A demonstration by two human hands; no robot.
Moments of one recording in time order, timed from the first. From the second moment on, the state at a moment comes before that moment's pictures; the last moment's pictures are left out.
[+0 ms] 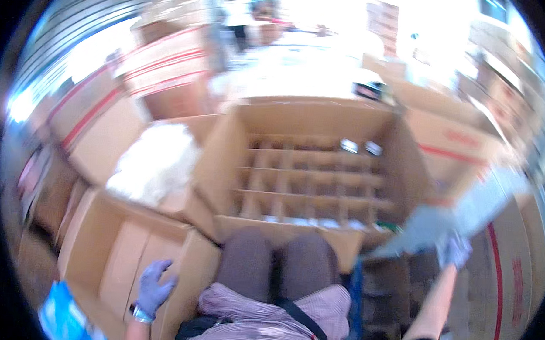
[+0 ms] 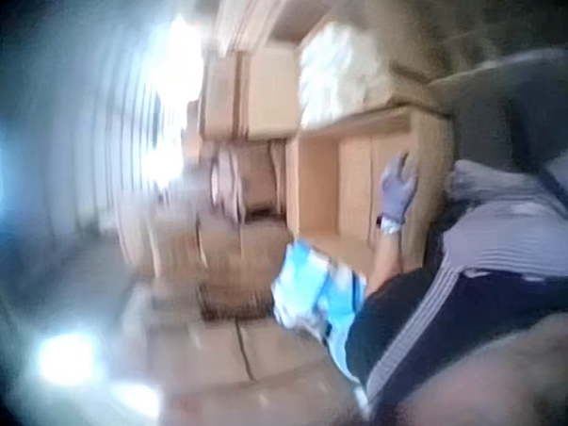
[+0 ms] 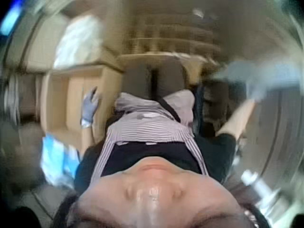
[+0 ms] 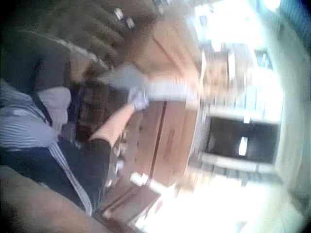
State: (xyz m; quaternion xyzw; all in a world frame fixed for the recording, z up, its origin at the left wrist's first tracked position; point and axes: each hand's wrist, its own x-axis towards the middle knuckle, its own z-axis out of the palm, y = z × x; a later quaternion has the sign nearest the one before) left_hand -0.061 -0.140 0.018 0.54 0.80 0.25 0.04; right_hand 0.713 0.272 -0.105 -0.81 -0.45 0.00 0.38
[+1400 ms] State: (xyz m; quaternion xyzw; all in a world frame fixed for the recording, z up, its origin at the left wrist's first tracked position) left_hand -0.141 -0.354 0.165 0.26 0.81 0.52 -0.12; right_hand 0.114 -0.042 0.183 0.32 -0.82 0.16 0.44
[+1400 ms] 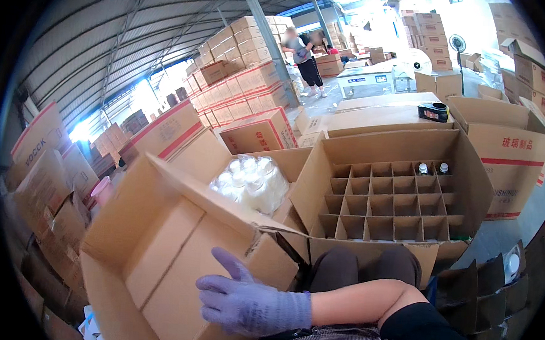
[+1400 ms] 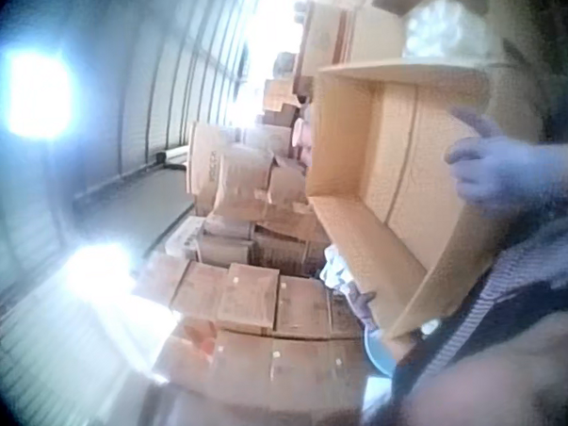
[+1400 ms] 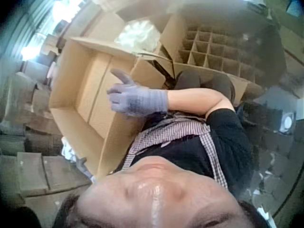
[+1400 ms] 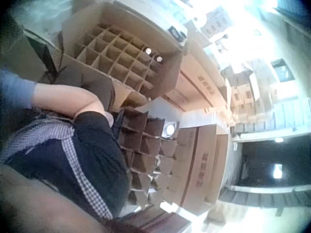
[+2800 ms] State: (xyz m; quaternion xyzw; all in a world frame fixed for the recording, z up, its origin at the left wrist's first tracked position) left_hand -0.162 0.031 -0.019 0.52 0.81 0.21 -0.18; right_hand 0.123 0.147 0.043 -0.22 -0.87 0.18 0.39
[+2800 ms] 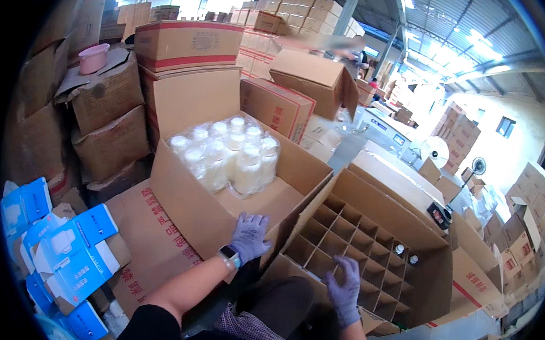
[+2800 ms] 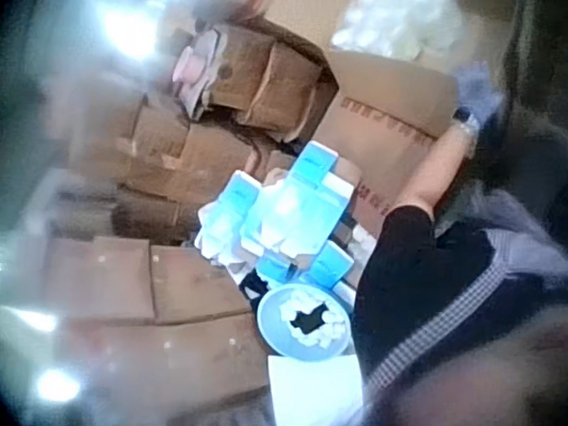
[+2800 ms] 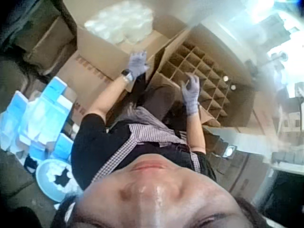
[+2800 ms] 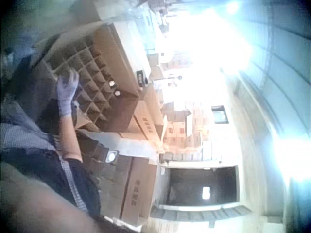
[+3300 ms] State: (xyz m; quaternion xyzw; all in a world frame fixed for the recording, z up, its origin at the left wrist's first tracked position) left_hand -0.241 -0.136 0.020 0.52 0.85 0.10 -0.06; right_hand 0.235 0.142 -0.002 -0.33 -0.86 0.23 0.30
